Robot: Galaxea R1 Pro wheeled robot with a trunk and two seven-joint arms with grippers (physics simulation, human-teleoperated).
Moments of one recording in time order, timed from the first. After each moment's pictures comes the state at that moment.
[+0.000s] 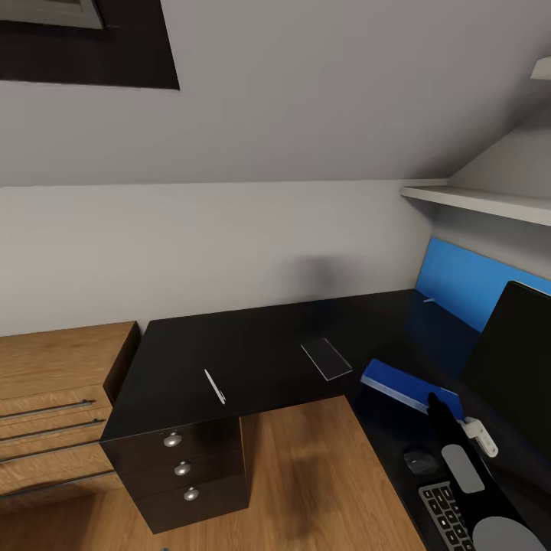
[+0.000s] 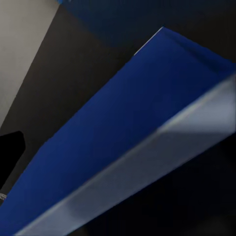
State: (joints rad) left arm -0.31 -0.01 -0.47 -0.02 0.89 -0.65 0.02; right arm -0.53 -0.13 -0.40 -0.66 -0.83 -0.13 -0.03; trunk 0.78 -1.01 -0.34
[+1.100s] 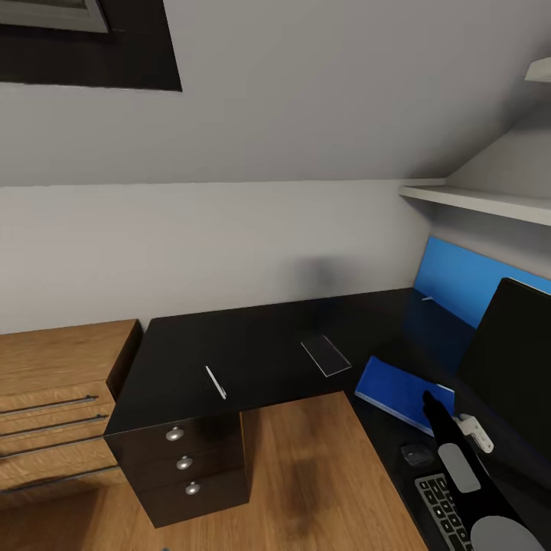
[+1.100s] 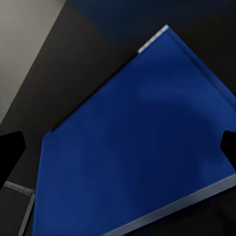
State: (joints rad) left arm -0.31 -0.01 -0.47 -0.02 0.89 -0.66 0.02; right arm -0.53 -0.12 -0.37 -0.67 -0.81 -0.13 -0.02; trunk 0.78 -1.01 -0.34
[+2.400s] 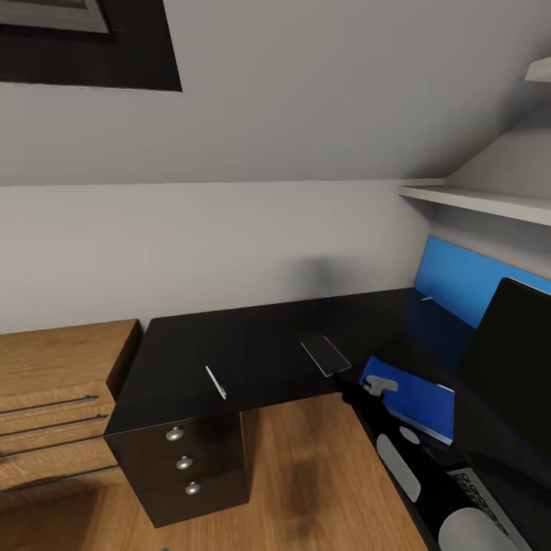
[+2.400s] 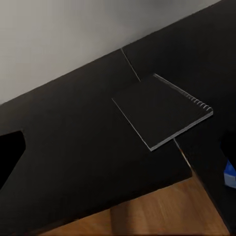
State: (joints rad) left arm -0.31 -0.01 -0.47 -0.02 0.89 -0.65 0.02; right arm -0.53 -0.11 0.26 -0.81 -0.61 -0.13 0.08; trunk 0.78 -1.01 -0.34
